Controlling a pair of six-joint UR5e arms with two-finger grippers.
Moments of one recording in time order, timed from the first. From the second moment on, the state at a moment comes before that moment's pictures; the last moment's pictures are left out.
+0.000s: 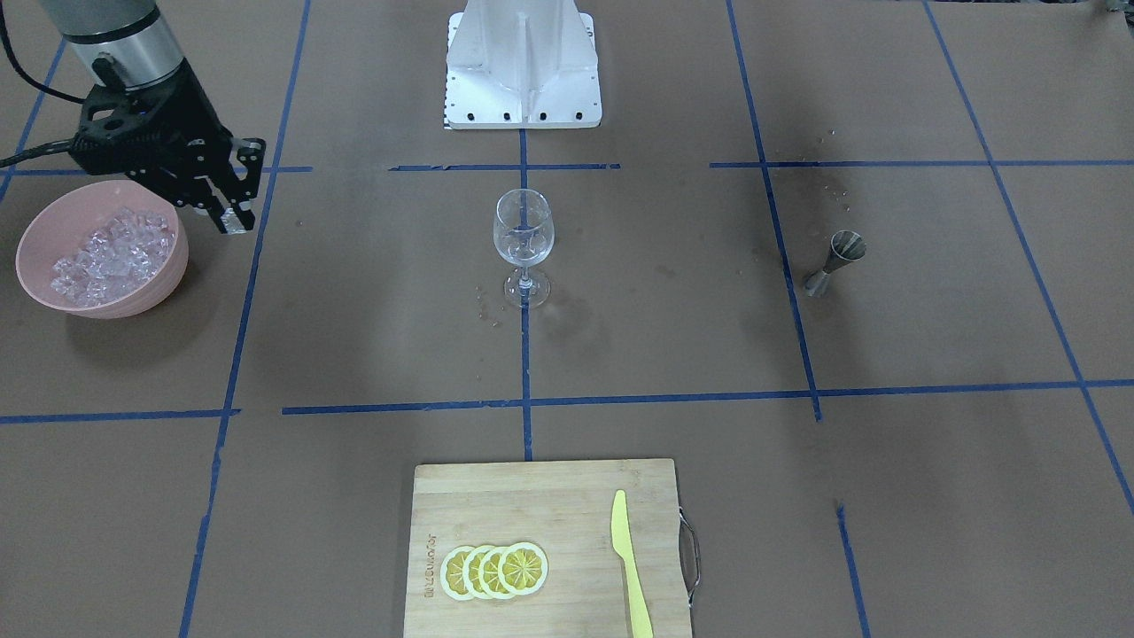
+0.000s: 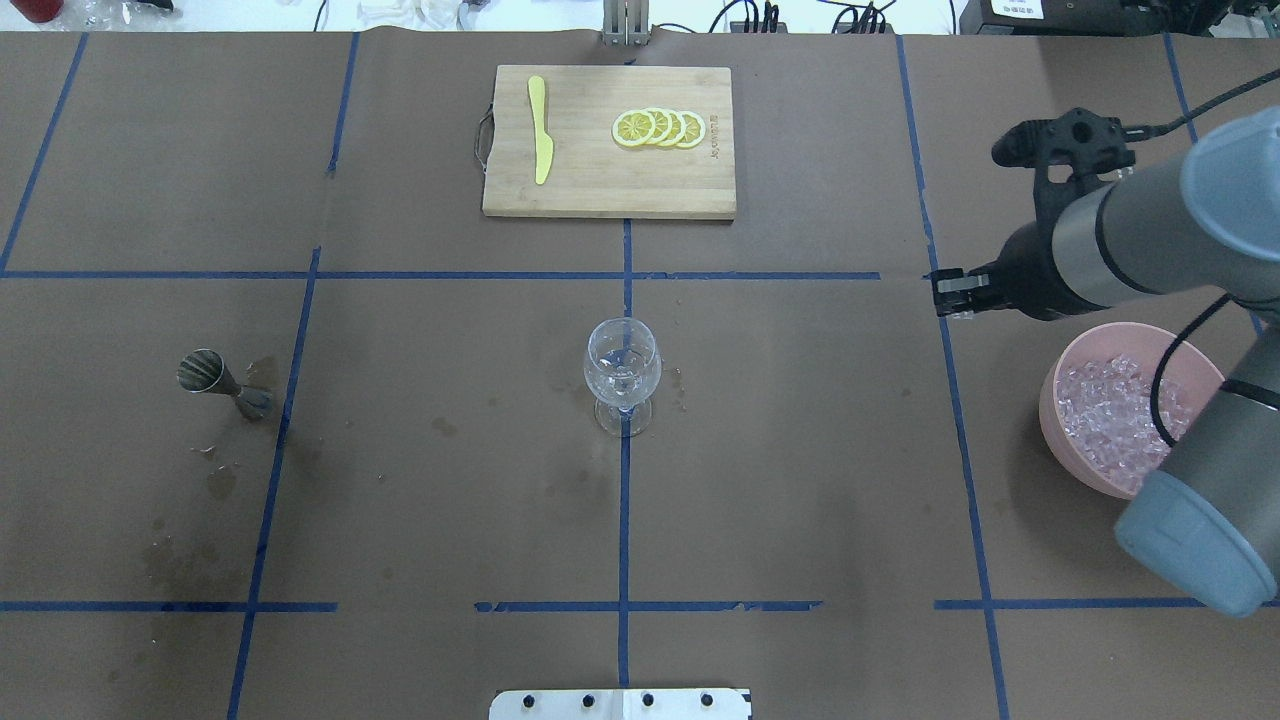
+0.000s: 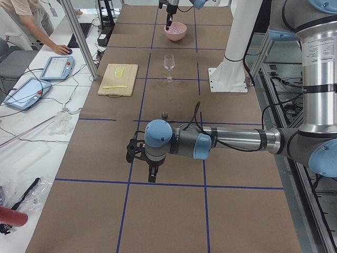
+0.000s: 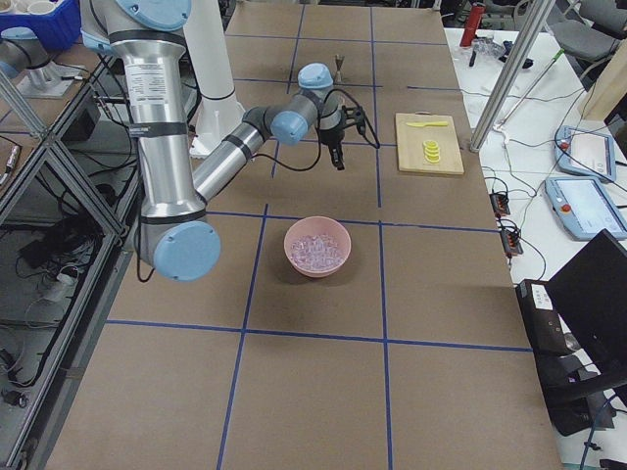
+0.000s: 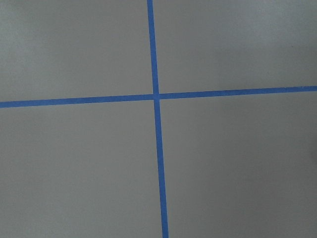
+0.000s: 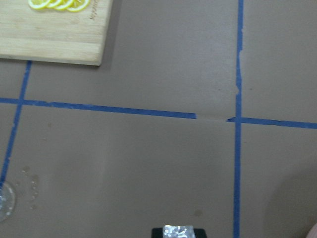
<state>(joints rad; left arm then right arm) -1.61 -1.42 -1.76 -1.69 -2.44 -0.03 0.76 -1.26 2.20 -1.68 1.90 0.99</state>
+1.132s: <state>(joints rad) -1.61 -1.43 -1.76 -1.69 -2.43 -0.03 0.48 -0.75 1.94 -1.88 1.71 1.23</state>
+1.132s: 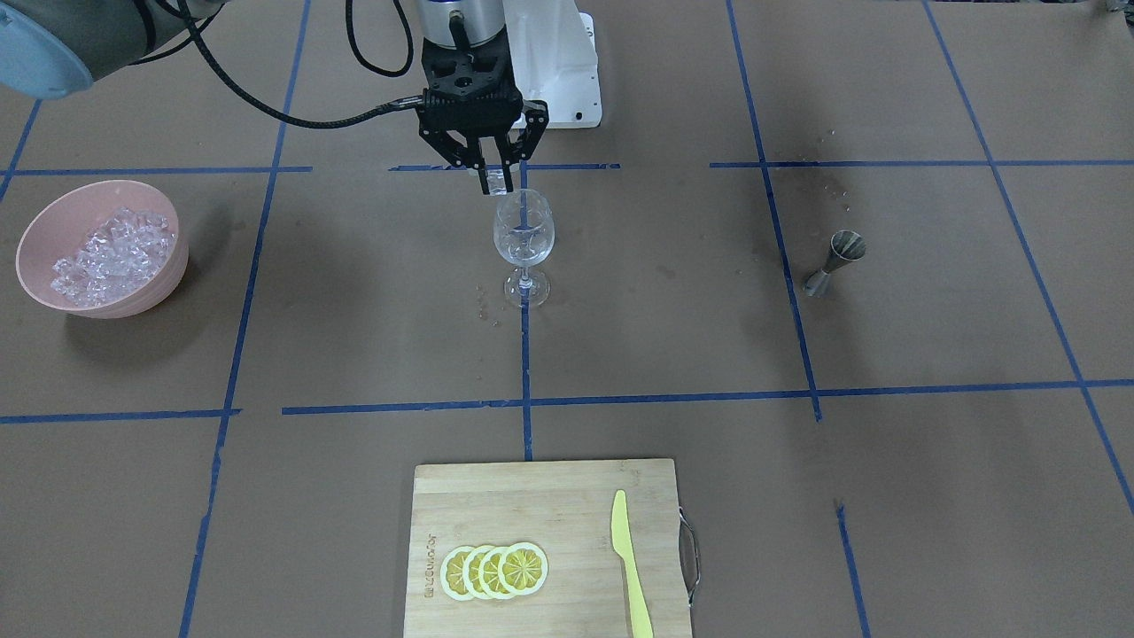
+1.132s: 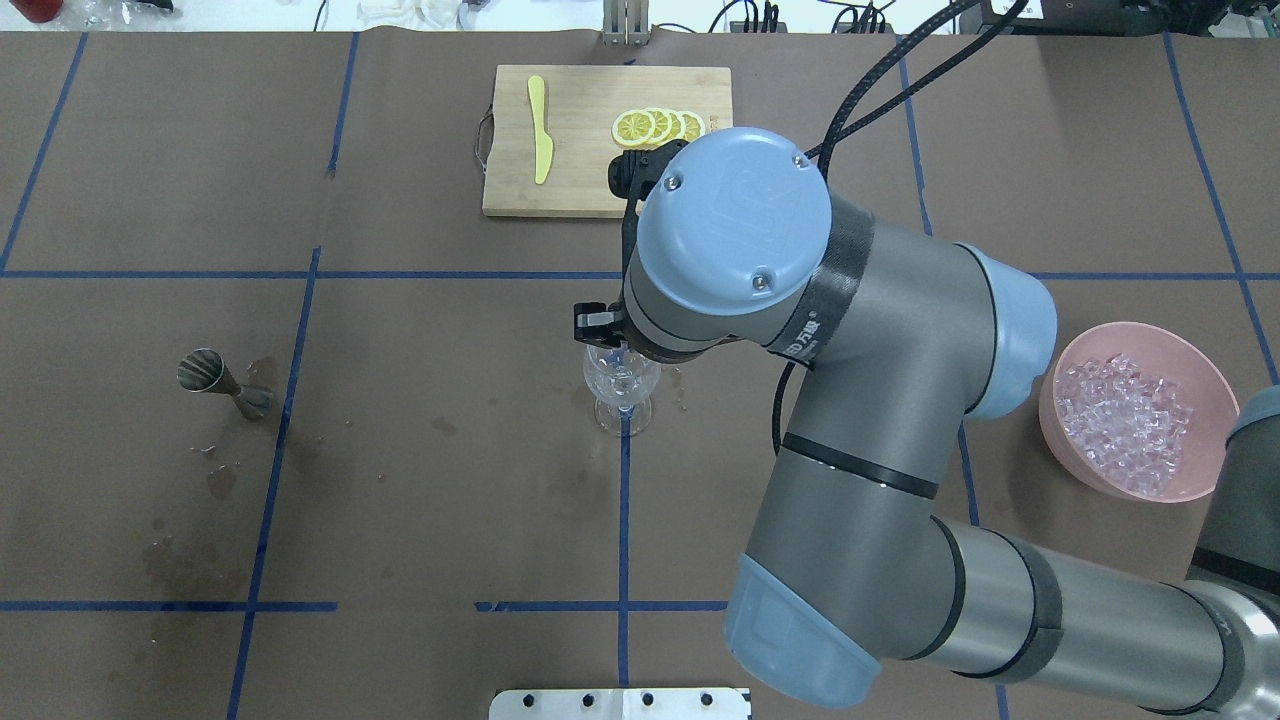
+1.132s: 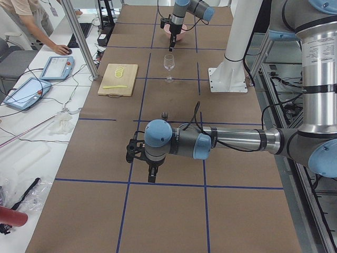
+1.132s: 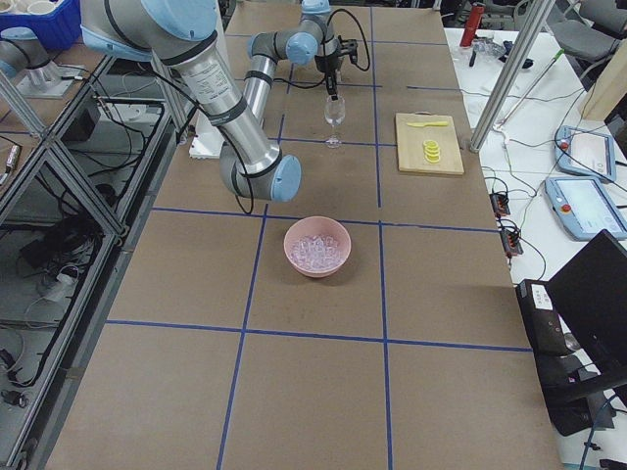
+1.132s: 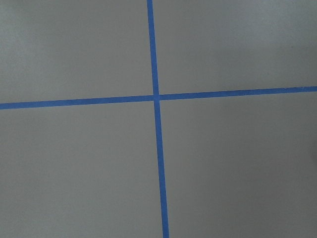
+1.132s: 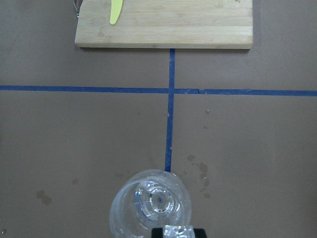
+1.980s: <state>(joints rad) -1.61 -1.43 -1.76 -1.69 -2.43 -0.03 0.45 -0.72 1.88 -1.88 1.64 1.30</state>
